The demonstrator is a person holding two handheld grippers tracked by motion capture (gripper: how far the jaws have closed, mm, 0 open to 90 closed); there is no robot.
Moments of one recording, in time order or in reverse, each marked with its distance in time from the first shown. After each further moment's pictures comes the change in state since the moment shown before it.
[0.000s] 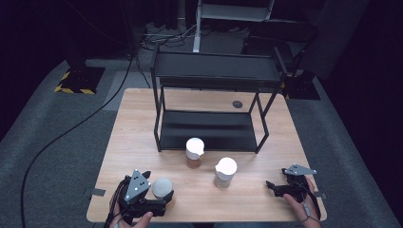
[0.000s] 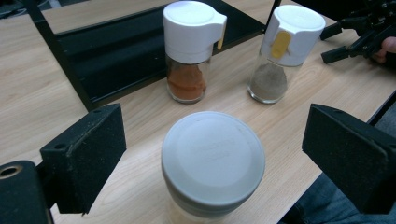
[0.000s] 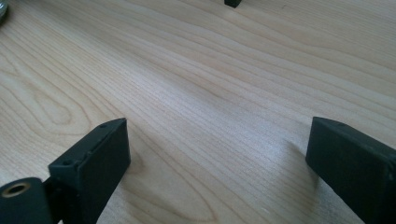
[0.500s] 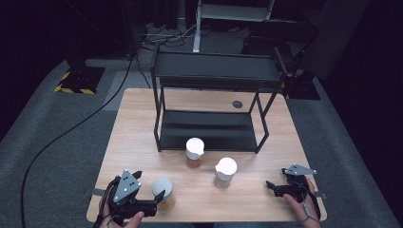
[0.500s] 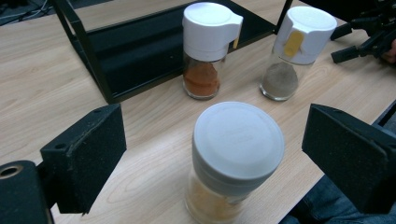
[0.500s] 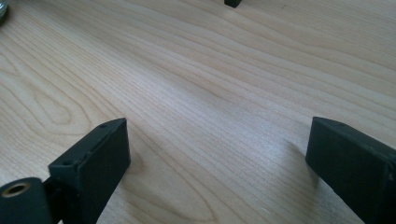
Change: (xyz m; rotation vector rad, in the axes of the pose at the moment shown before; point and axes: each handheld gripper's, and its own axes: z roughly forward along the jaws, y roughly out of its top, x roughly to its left) left arm 0.011 -0.002 -0.018 -0.006 0.025 0.007; right arm 0.000 0.000 0.000 -0.003 -0.001 0.000
